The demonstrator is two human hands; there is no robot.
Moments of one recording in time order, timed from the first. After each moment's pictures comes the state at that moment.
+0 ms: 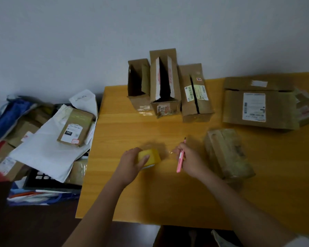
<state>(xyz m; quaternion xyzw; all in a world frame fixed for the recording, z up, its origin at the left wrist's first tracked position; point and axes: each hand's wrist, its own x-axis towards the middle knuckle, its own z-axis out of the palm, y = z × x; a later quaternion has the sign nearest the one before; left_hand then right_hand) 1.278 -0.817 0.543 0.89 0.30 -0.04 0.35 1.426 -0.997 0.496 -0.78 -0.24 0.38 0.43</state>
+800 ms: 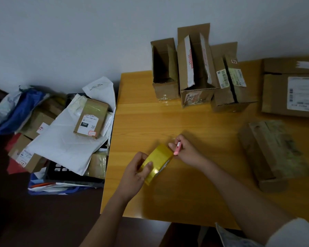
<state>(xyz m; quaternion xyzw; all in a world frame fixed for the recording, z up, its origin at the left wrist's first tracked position) 1.207 -0.777 0.531 0.77 0.30 0.03 0.56 1.380 -0.886 0.458 -0.72 -0.18 0.45 0.49</state>
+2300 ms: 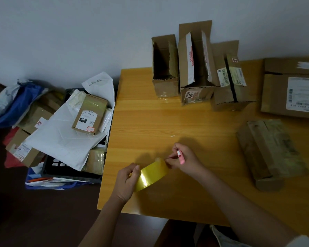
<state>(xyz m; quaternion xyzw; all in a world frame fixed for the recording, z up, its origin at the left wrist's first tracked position) 1.173 -0.778 0.499 0.77 0.35 0.08 0.53 1.354 -0.906 0.474 -0.67 -0.15 0.48 0.54</state>
